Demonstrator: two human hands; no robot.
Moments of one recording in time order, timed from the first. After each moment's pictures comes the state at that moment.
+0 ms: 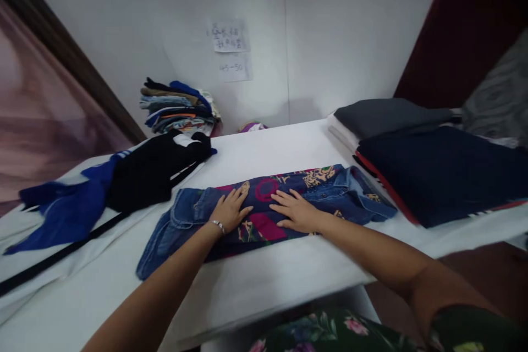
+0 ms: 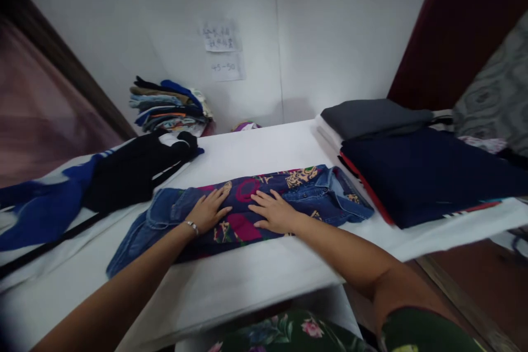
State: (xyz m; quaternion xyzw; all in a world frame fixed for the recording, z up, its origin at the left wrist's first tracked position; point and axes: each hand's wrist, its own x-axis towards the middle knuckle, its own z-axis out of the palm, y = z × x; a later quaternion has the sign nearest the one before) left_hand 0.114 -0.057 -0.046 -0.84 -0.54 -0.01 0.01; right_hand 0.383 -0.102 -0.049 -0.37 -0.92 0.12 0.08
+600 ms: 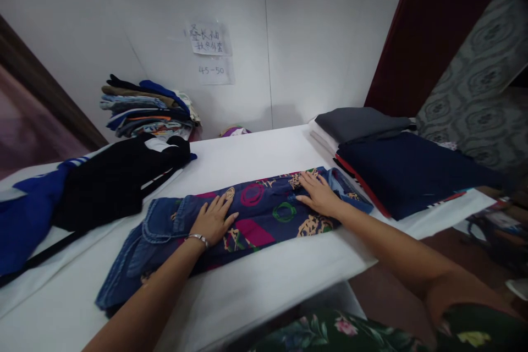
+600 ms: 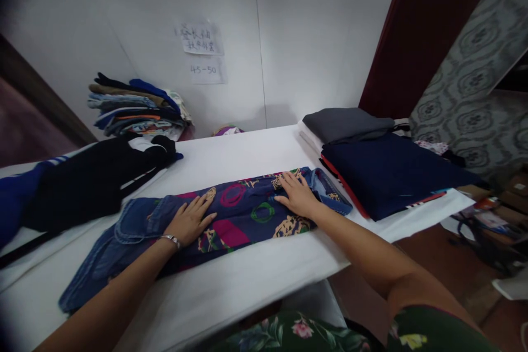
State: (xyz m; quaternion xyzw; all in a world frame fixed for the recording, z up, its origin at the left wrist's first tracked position) left_hand 0.116 -0.060 -0.054 -0.84 -0.54 0.00 0.02; right_hand 0.477 -0.101 -0.043 -0.60 -0.79 0.01 0.11
